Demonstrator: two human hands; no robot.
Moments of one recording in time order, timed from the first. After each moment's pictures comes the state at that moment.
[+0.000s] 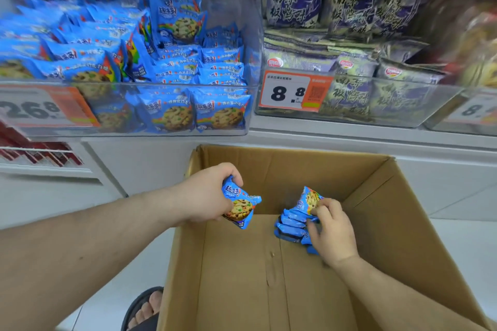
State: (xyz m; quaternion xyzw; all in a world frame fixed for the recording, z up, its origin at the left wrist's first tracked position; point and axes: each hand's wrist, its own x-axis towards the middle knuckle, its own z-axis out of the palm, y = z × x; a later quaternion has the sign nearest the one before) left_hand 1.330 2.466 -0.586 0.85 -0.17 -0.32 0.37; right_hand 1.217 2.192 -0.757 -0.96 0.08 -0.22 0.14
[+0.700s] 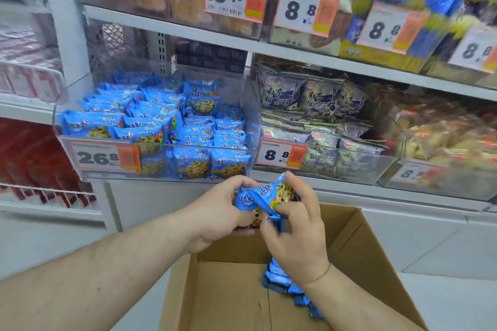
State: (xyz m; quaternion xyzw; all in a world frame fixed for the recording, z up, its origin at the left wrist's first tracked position) left_hand 1.291 2.469 -0.507 0.66 -0.17 -0.32 0.66; right_hand 1.228 2.317 -0.551 -0.83 -0.12 -0.49 0.25
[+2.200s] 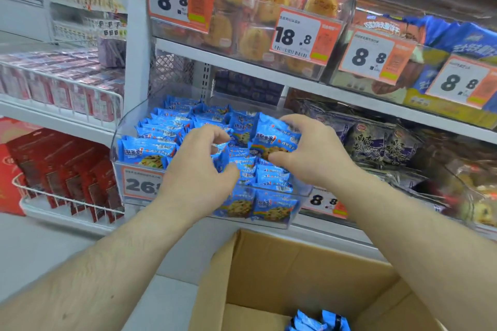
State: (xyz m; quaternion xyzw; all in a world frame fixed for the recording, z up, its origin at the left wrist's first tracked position) left_hand 1.361 2.551 -0.450 0.82 -0.15 0.23 0.50; right_hand 1.360 2.364 -0.388 -0.96 -0.02 -0.19 0.19
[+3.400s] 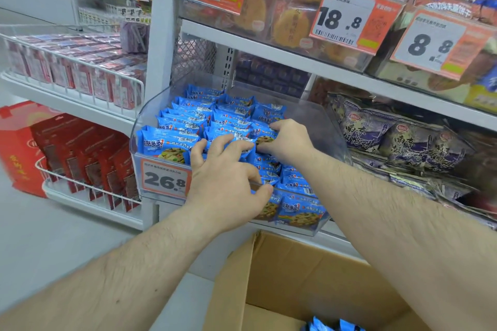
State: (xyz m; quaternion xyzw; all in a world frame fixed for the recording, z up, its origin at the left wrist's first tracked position) left_hand 1.381 2.546 -0.481 0.94 -0.16 0.18 0.24; right_hand 1.472 2.397 -0.439 -0.97 0.04 -0.09 0.20
